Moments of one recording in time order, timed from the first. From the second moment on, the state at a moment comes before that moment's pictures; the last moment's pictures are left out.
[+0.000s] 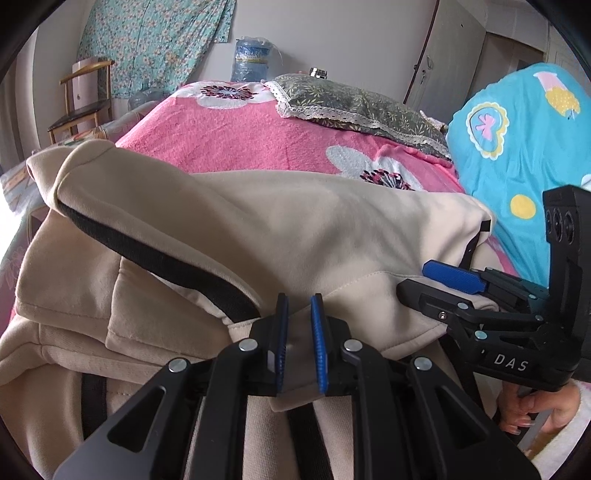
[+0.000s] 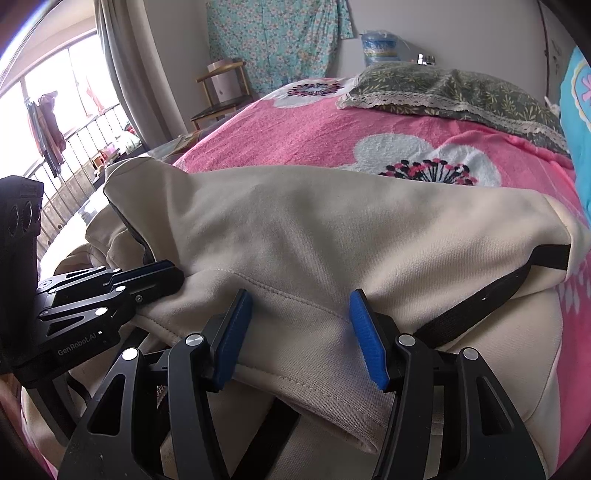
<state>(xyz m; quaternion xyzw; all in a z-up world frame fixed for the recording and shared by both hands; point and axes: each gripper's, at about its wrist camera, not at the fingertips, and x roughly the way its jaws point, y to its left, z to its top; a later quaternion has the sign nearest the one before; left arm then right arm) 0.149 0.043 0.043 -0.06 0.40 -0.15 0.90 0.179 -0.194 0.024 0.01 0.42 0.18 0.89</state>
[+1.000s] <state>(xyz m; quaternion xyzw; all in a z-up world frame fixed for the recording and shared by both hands) 0.115 0.036 0.027 0.06 0.45 -0.07 0.89 0.180 -0.193 0.023 0.00 0.42 0.18 0.89</state>
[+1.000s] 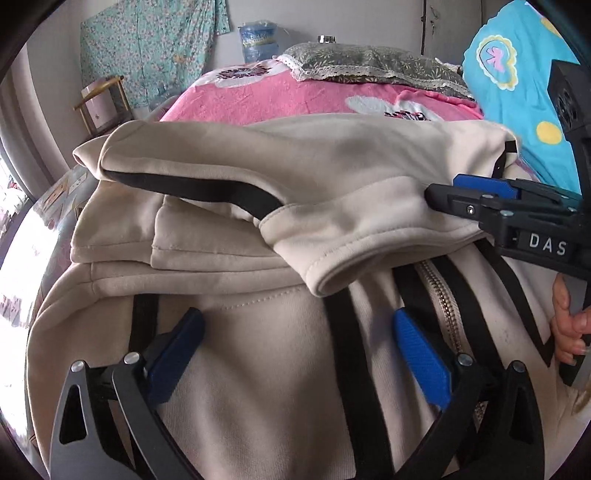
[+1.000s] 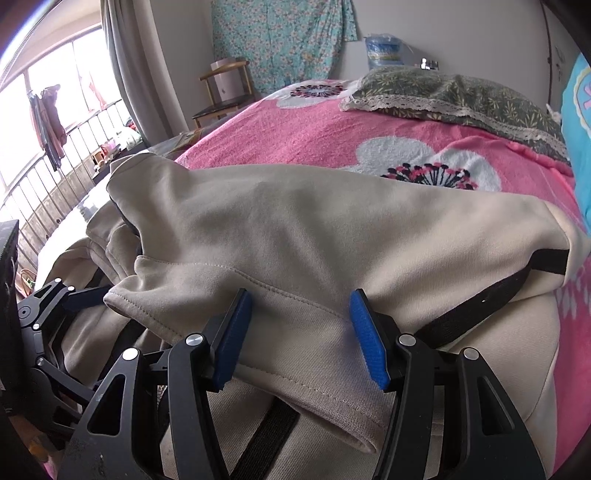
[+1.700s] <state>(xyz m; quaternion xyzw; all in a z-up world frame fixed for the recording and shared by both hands) 0.116 0.031 0.026 0.06 0.45 -0.07 0.89 0.178 -0.194 0.021 0.00 0.42 0.18 0.89</state>
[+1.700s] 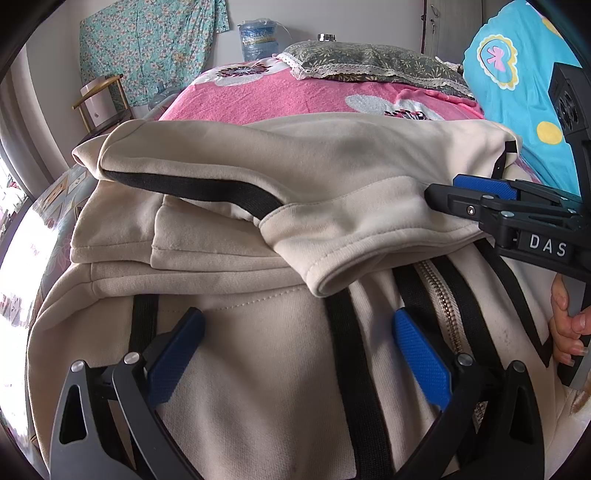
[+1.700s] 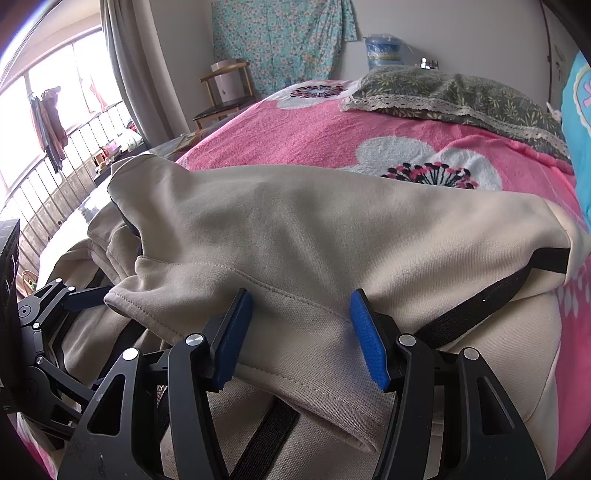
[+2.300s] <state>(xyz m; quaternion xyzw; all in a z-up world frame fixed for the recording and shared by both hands) 0.115 0.038 0.031 0.05 0.46 -0.08 0.88 0.067 -0.218 0.070 0.00 0.41 0.13 0.90</state>
